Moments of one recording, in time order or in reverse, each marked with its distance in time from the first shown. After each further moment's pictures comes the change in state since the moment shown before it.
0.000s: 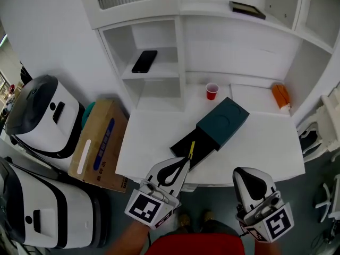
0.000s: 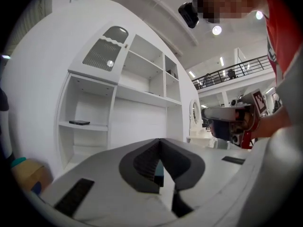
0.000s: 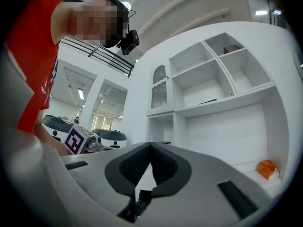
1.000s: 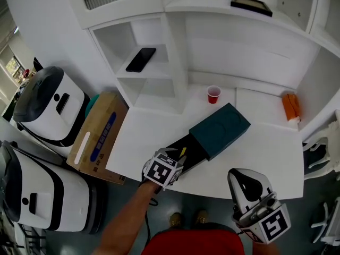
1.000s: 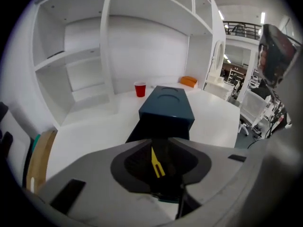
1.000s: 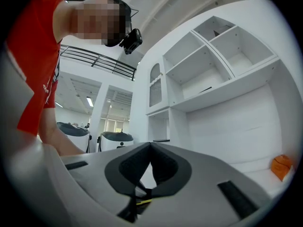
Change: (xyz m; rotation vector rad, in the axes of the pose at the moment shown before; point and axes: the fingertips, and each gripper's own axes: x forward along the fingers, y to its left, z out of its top) left arm 0.106 0.062 -0.196 -0.083 0.807 0.115; right arm 0.012 -0.083 -0.026 0.067 -0.012 0.152
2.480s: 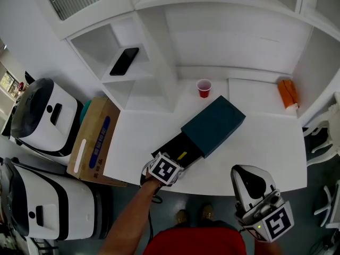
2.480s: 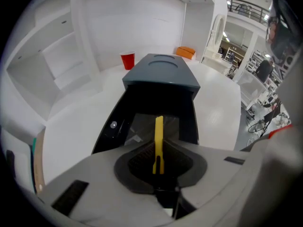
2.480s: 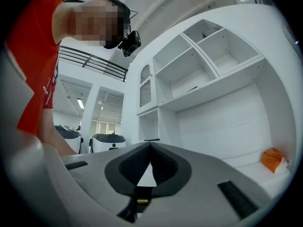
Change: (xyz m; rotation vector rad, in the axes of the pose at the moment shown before) left arm 0.040 -0.006 -0.044 0.116 0.297 -0.028; right arm -0.015 -0.032 -0.011 0.052 -0.007 -0.094
